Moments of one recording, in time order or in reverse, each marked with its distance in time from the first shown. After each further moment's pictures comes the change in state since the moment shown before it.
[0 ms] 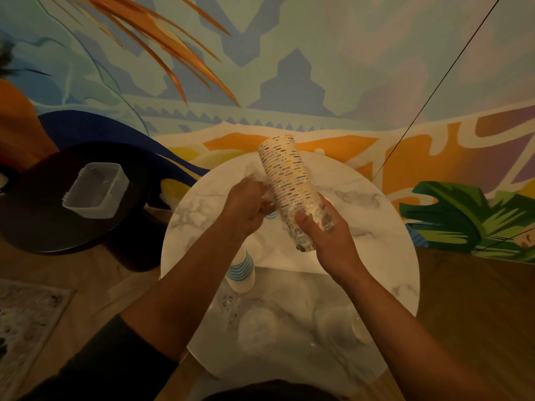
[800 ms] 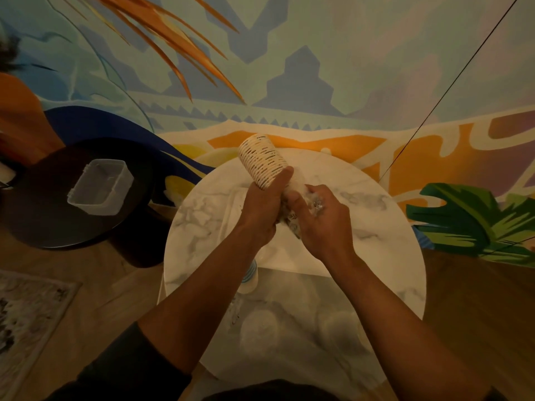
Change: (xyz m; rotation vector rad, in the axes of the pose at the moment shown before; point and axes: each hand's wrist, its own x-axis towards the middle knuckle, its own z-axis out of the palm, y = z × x) left_hand -0.003 -0.016 0.015 -0.031 -0.027 0.121; right_hand 0.031 -0.016 0.022 -0.436 0.166 -0.090
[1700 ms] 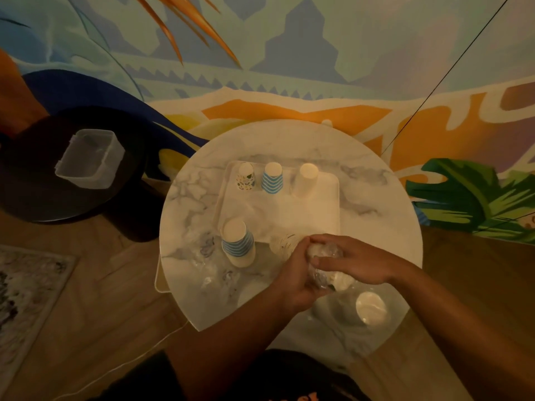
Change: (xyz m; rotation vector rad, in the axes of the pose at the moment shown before) left_hand -0.072 -0.148 0.001 -0.296 -0.107 -0.720; right_hand -0.038 0.091 -0.058 -0.048 -0.954 0.134
